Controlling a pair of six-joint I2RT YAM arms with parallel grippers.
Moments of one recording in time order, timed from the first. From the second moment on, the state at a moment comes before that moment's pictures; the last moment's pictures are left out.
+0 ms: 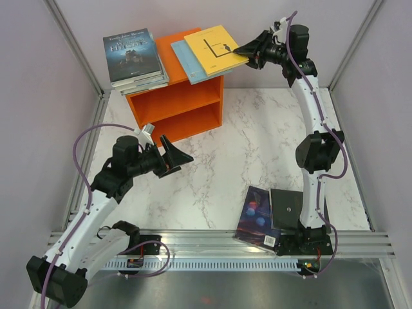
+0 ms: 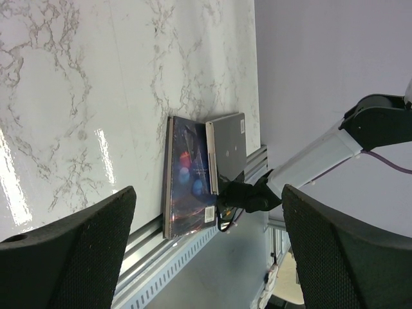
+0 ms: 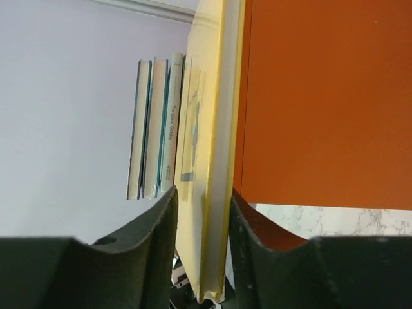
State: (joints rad) left arm -0.36 0.84 0.78 -0.39 0.51 -0.91; right arm 0.13 2.27 2.48 -0.33 -0.86 1.19
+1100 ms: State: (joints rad) left arm -0.36 0.80 0.74 -0.38 0.52 -0.91; right arm 0.22 2.27 2.49 -0.31 -0.81 1.18
